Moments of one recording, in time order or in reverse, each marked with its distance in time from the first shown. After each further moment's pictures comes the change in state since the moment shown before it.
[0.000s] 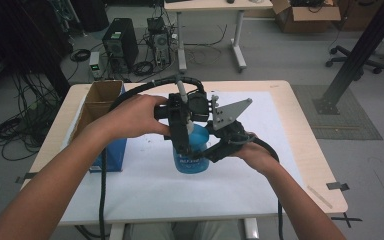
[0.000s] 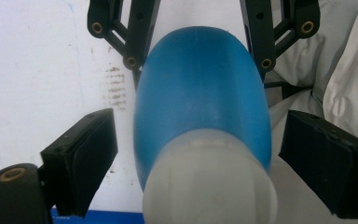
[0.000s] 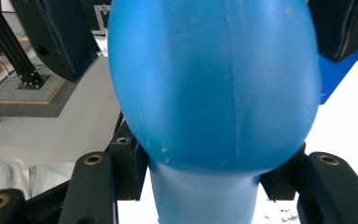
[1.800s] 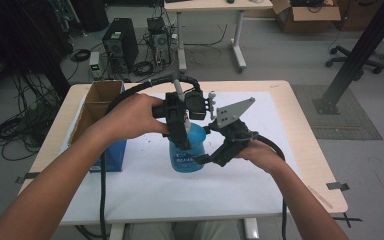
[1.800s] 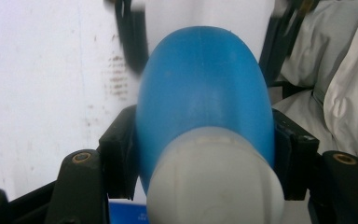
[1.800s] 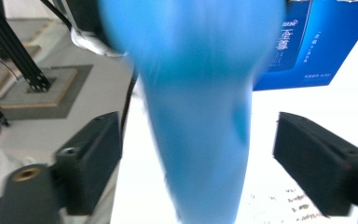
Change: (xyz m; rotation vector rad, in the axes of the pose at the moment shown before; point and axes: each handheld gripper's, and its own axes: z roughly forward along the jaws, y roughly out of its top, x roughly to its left) left arm 0.005 -0.007 -0.003 0.016 0.003 -0.062; right arm -0.006 -0.012 -0.009 0.016 0.014 0.073
